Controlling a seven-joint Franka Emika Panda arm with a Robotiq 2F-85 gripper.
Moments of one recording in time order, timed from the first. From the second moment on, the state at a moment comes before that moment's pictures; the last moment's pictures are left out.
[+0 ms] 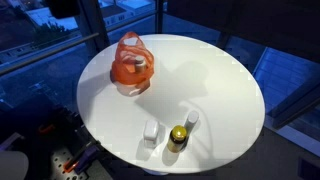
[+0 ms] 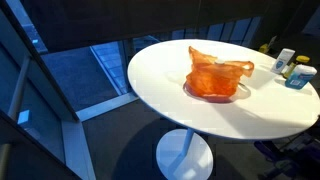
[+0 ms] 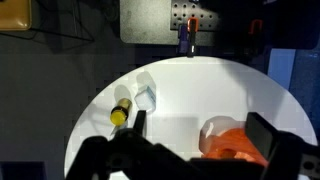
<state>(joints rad) -0.16 -0.72 -0.27 -2.39 -0.20 1.58 -0.34</state>
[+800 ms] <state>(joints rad) -0.14 -0.68 -0.25 -2.39 -0.19 1.68 -0.26</state>
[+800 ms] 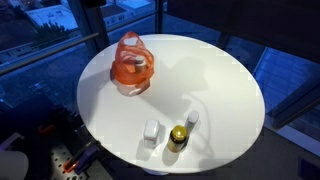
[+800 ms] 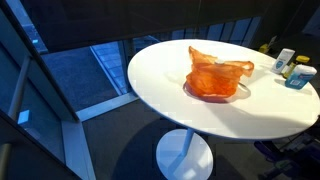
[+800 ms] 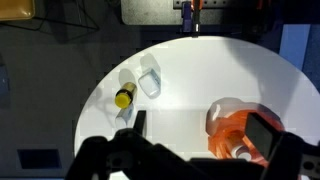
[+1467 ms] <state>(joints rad) -0.14 -0.43 -0.18 -2.38 -0.19 1.89 -0.10</state>
